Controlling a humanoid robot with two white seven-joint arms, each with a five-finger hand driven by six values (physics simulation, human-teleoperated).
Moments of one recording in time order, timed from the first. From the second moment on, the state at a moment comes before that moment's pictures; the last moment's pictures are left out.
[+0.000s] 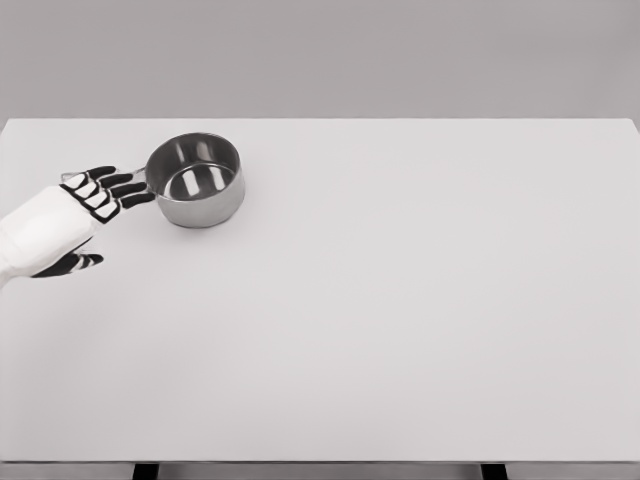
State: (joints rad) left arm 0.05 0.82 -0.01 -1.73 -0.68 -0.61 -0.07; right arm 0.05 0.00 -0.11 0.10 -0.01 -0.22 -0.13
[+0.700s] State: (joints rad) left arm 0.14 0.71 0.04 -1.73 -0.68 -0.61 -0.09; right arm 0.05 0.00 -0.11 0.10 -0.01 -0.22 -0.13
